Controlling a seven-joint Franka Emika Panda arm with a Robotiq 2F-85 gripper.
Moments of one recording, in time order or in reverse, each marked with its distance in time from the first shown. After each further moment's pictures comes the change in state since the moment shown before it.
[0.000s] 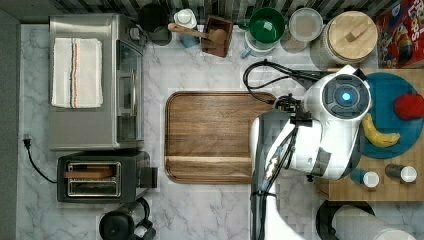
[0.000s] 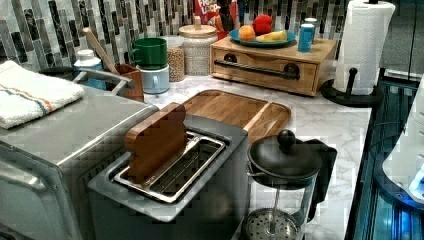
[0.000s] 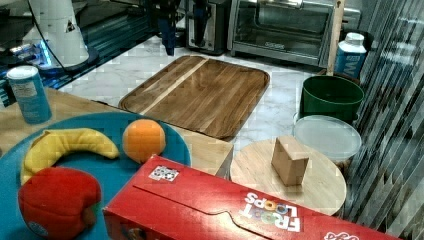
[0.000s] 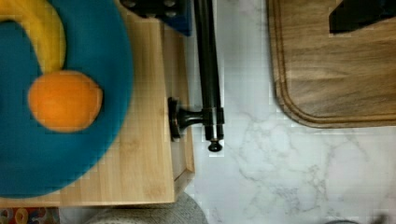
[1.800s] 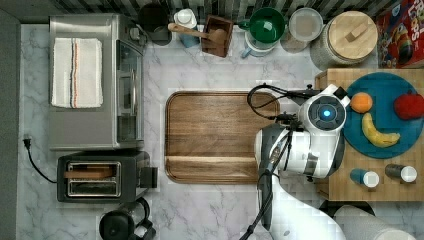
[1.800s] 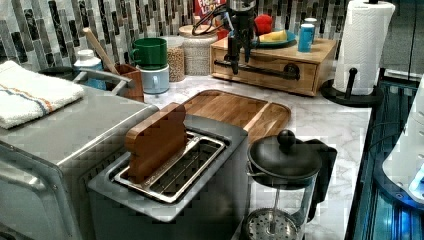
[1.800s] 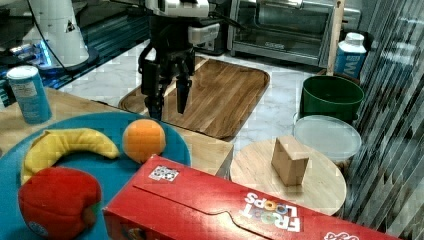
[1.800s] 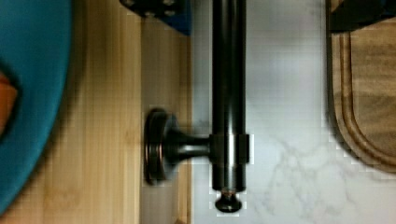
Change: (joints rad) arm -0.051 0.175 -0.008 -0.150 -0.081 0.333 -0.033
